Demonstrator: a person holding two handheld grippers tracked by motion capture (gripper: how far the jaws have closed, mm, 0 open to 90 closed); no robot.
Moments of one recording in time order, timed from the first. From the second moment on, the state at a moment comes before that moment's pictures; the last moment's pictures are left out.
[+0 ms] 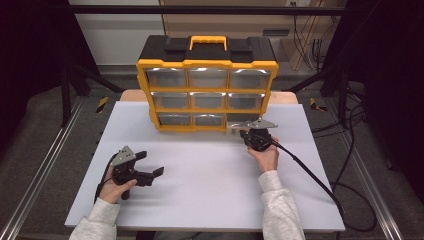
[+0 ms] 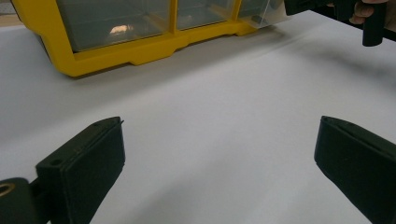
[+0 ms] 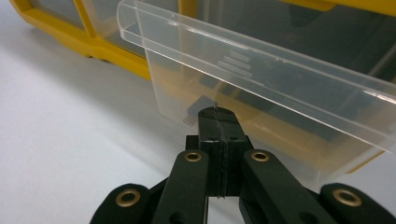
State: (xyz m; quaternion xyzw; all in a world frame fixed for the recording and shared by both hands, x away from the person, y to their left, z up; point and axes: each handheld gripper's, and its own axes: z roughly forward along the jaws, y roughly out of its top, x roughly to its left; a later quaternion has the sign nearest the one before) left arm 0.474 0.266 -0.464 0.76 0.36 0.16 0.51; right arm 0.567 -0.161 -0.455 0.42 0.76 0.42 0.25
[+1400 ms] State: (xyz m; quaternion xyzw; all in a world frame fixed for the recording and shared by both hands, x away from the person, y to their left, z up) left arm 0.474 0.268 -0.464 0.77 0.36 0.17 0.51; right arm 0.598 -0.162 -0.457 0.43 0.76 0.42 0.26
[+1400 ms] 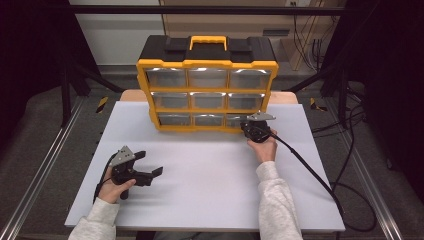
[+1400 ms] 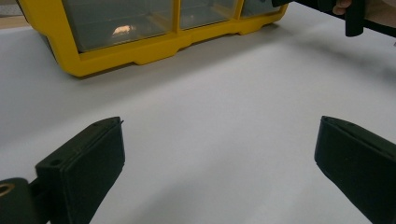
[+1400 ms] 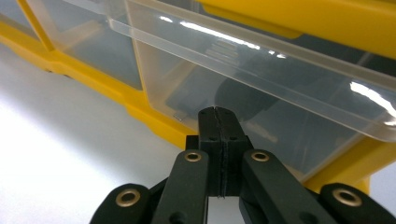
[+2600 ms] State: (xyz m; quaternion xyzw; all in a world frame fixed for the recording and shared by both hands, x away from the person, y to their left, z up) left arm 0.474 0.269 -0.464 0.76 0.36 0.17 0.51; right arm 0.565 -0.160 -0.434 0.41 0.76 0.44 0.25
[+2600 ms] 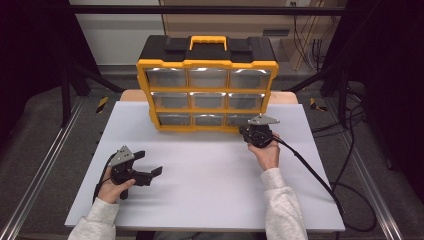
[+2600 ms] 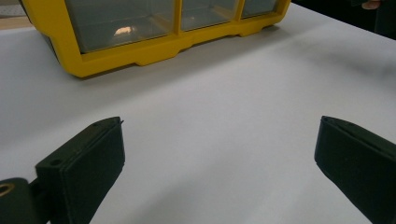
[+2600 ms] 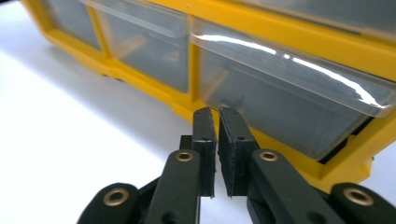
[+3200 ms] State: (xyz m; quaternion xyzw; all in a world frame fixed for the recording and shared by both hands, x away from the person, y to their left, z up) left arm 0.474 0.268 -0.465 0.77 0.36 0.17 0.51; right arm 0.512 -0.179 -0.421 0.39 0.75 0.48 0.22
